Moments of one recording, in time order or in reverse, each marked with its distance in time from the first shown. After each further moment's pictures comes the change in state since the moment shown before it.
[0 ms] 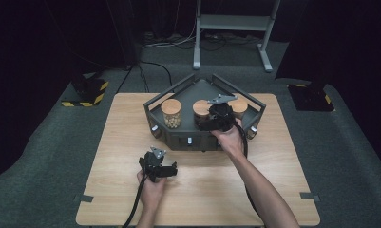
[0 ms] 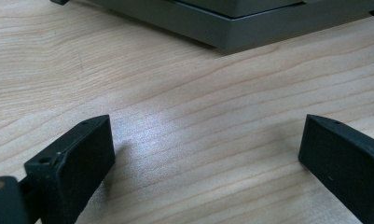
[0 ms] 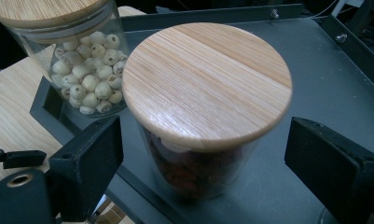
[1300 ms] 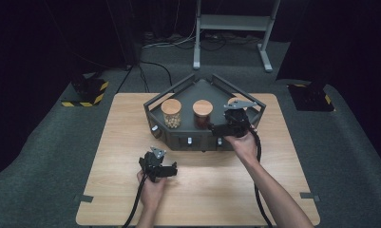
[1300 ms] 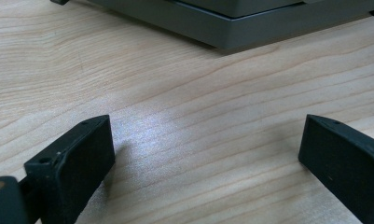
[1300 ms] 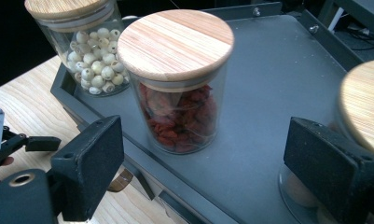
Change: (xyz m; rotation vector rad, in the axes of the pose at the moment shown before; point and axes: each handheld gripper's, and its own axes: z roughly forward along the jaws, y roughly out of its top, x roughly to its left) left arm 0.000 0.000 0.000 0.001 0.000 0.002; right arm -0.024 -0.030 -0.038 -0.053 0.034 0.038
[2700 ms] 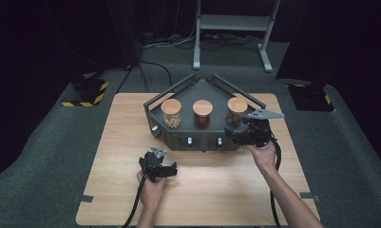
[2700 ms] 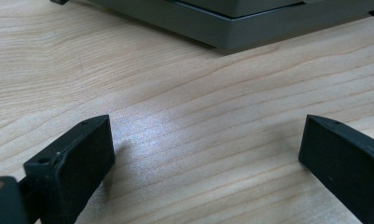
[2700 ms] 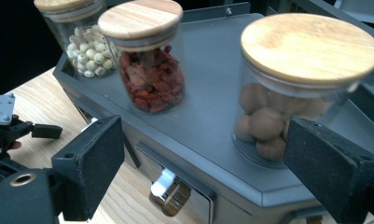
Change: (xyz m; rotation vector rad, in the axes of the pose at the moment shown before) left arm 0.000 0.000 0.000 0.000 -0.001 0.000; right arm -0.033 -0.050 -0.043 -0.079 0.015 0.038
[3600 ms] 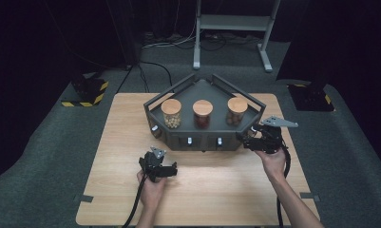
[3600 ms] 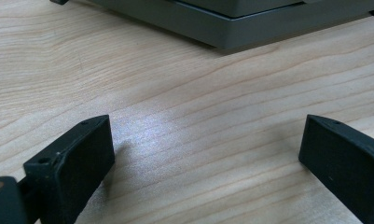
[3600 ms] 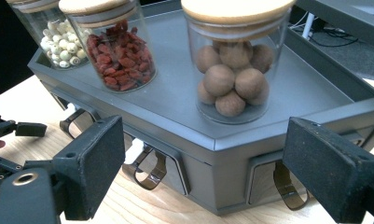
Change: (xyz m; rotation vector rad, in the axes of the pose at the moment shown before) left arm 0.000 0.000 0.000 0.001 0.000 0.000; right arm -0.015 -0.034 -0.017 -0.028 -0.040 0.077
